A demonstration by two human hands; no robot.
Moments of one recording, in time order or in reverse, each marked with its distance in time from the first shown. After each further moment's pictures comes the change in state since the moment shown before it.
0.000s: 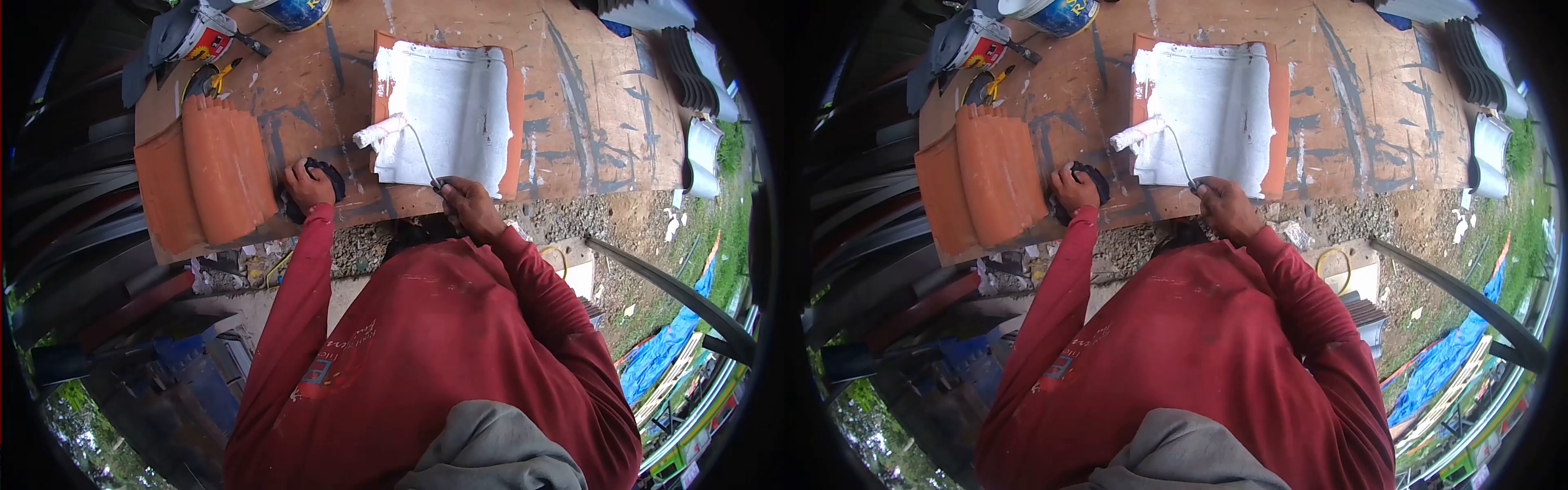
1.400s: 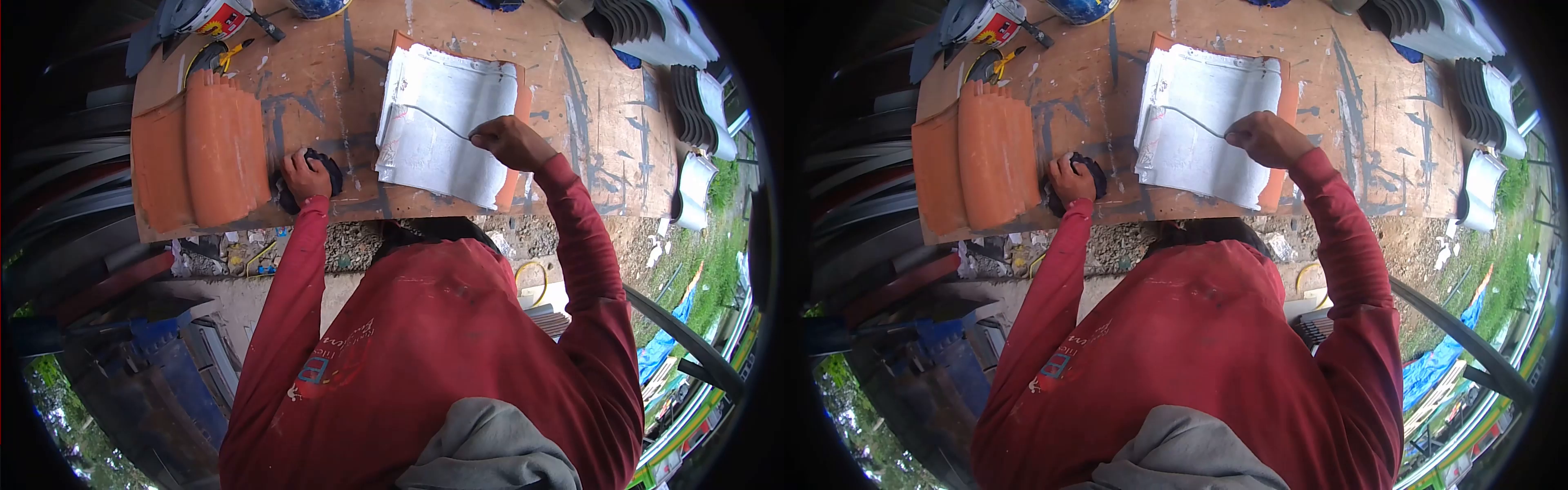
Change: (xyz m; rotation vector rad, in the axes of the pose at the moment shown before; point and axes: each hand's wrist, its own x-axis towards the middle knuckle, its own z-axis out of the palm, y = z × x) left_hand 0.000 -0.001 -0.001 -0.040 -0.007 -0.016; right_hand 0.060 -0.116 -0.096 -0.954 -0.108 -0.503
